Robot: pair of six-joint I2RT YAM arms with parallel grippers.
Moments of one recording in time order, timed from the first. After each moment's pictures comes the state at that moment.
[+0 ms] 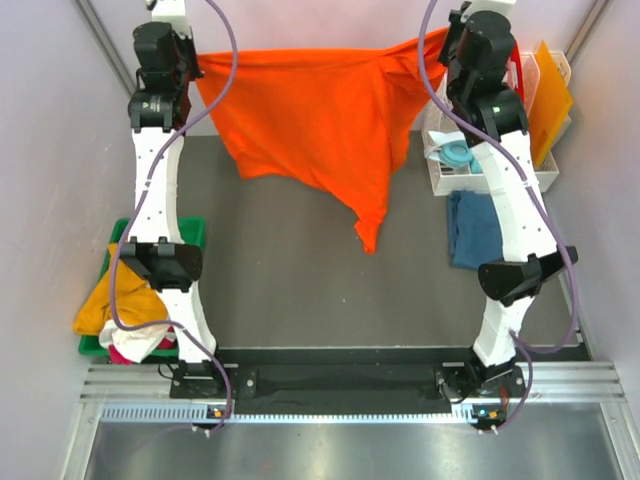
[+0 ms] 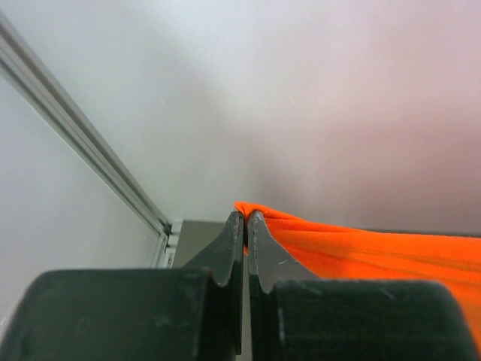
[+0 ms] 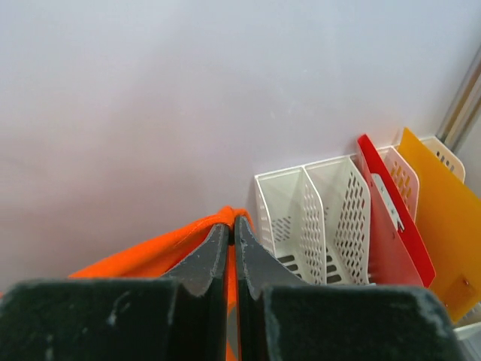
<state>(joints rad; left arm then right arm) -0.02 2.03 2.51 -0.55 -0.15 0.09 0.35 1.91 2.45 -0.47 0.53 0.05</state>
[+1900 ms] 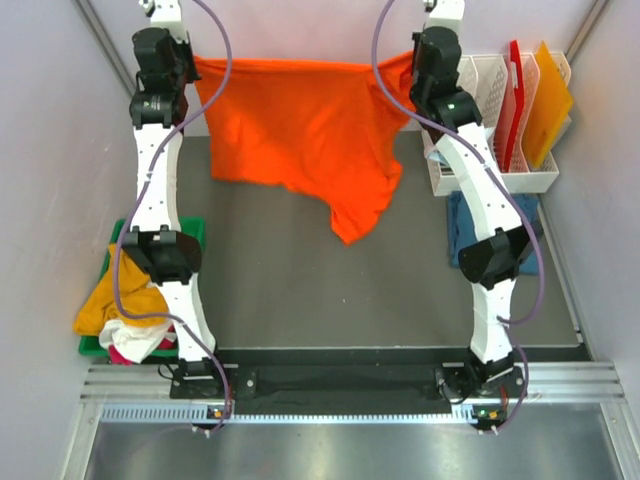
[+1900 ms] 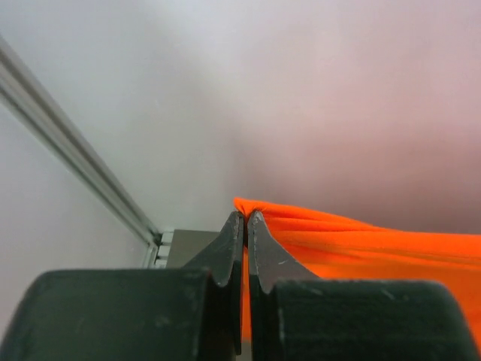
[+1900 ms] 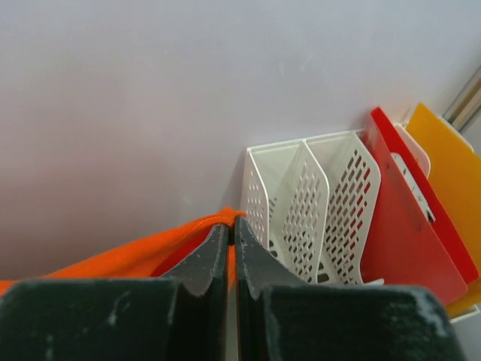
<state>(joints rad) 0.02 2.09 2.54 -0.48 -0.06 0.06 0.39 2.08 2.47 -0.39 0.65 -0.06</state>
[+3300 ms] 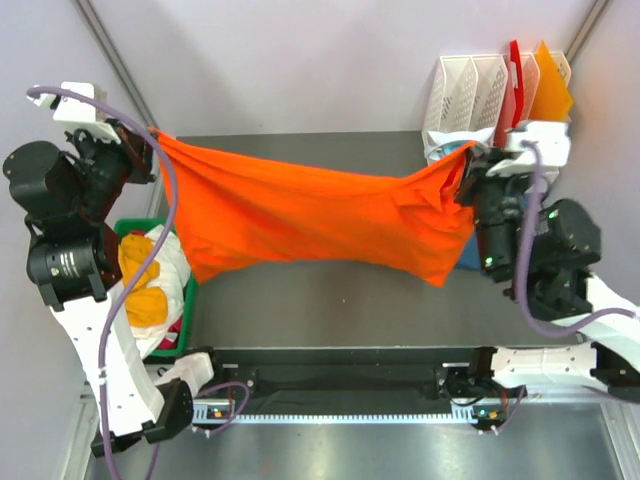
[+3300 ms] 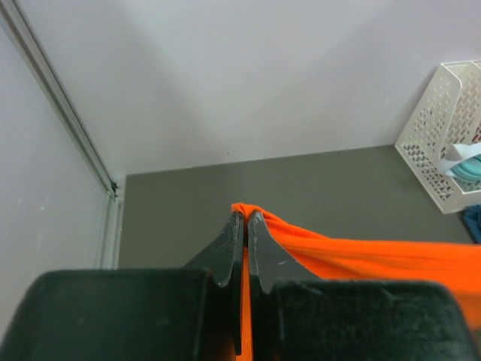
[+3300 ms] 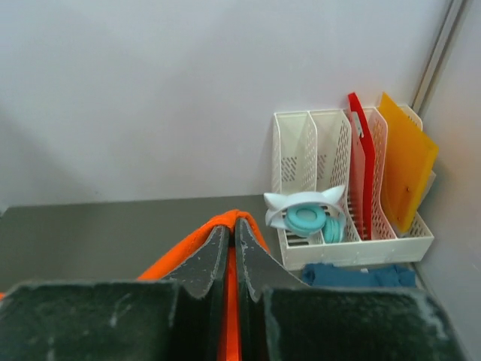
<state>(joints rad) 0.25 1.08 1.86 -0.74 0.42 -0.04 1.22 0.98 1.46 0.02 1.20 -0.38</state>
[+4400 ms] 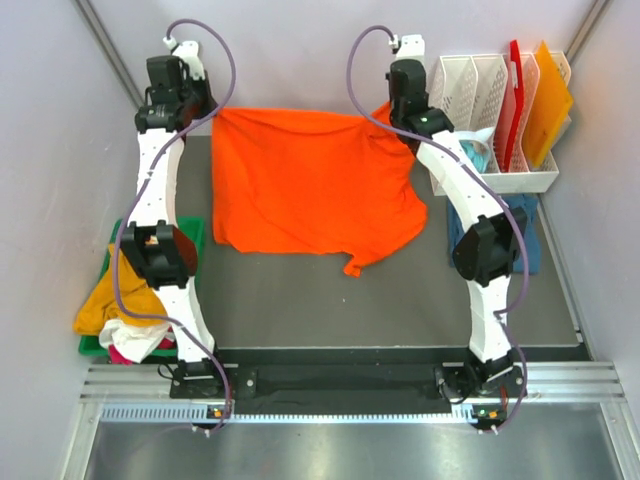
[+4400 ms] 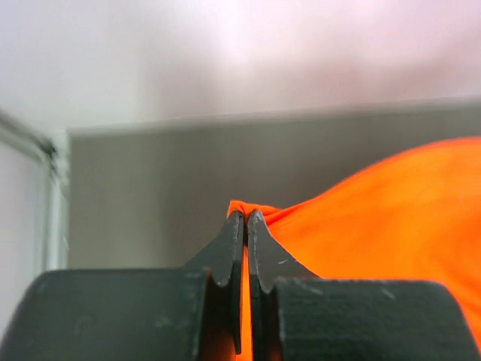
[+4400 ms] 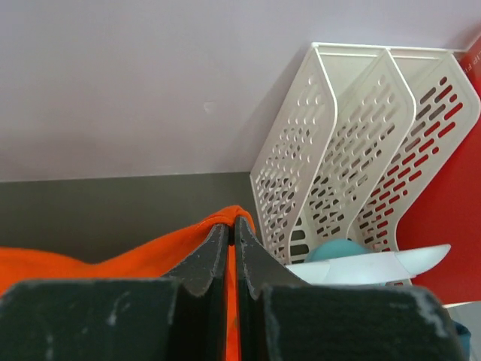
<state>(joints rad) 0.05 1.98 2.18 -0.62 0.20 -0.01 0.42 2.10 2.22 -0.36 0.58 -0.05</state>
